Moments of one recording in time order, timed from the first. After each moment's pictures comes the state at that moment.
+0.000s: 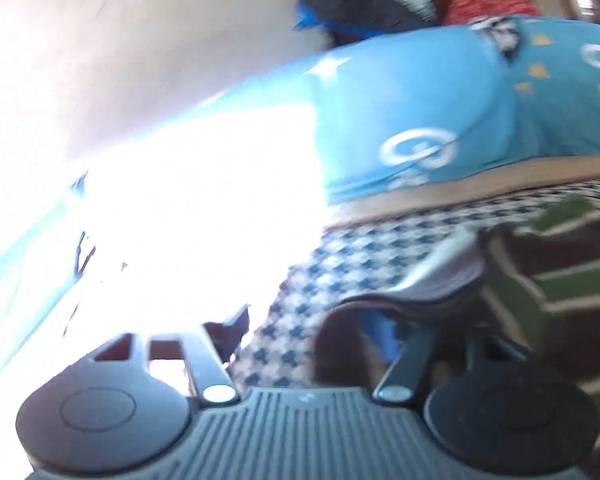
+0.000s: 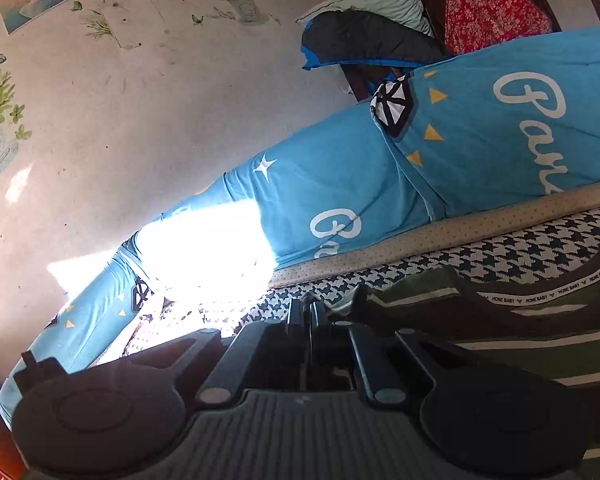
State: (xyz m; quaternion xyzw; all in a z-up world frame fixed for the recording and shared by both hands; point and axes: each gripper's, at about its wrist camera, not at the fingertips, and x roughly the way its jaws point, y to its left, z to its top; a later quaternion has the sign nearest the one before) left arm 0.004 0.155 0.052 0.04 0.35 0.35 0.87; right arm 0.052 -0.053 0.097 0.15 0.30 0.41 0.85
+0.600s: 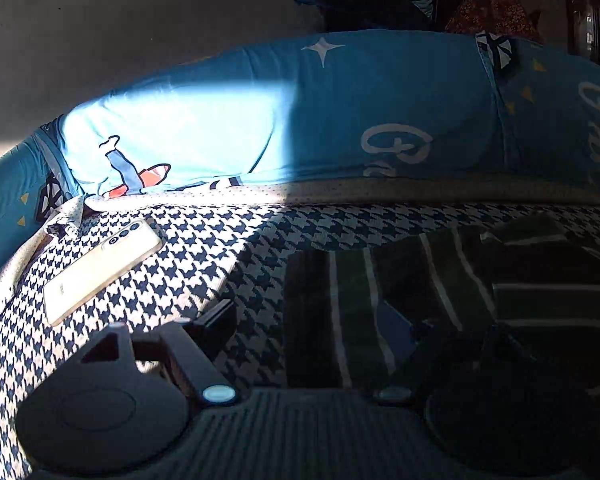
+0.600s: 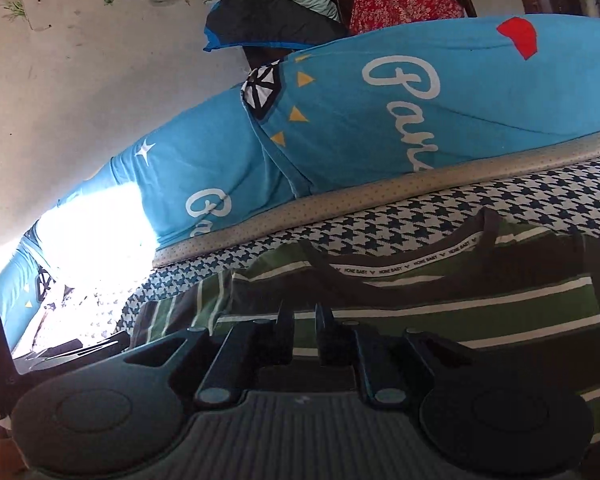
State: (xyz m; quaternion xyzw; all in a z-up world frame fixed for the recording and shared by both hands) left arm -0.003 0.134 0.059 -0.02 0.35 0.25 0.90; right arm 0.065 -0.104 0.083 0.10 0.36 0.26 0.89
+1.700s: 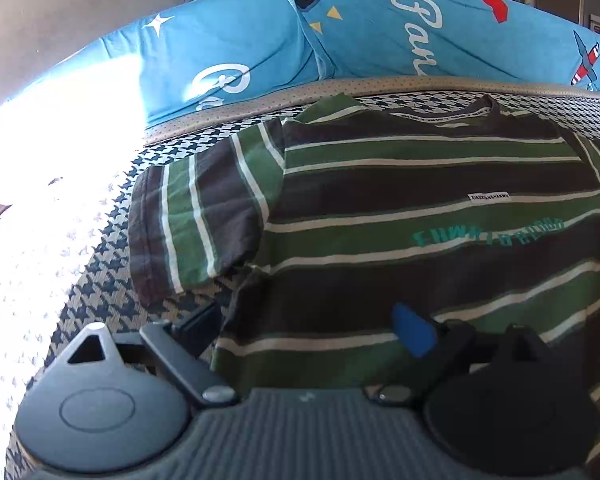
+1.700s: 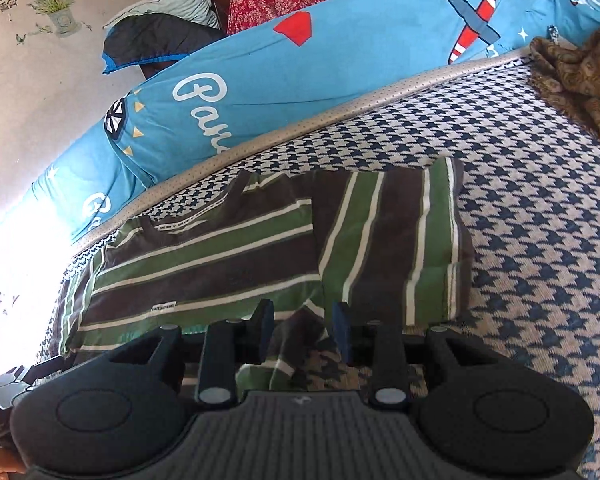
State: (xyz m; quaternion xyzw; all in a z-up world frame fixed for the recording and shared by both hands) left arm -0.066 0.041 0.025 0.02 0.40 0.11 0.91; right arm -0.002 -0.299 0.079 0.13 0.41 0.15 0.89
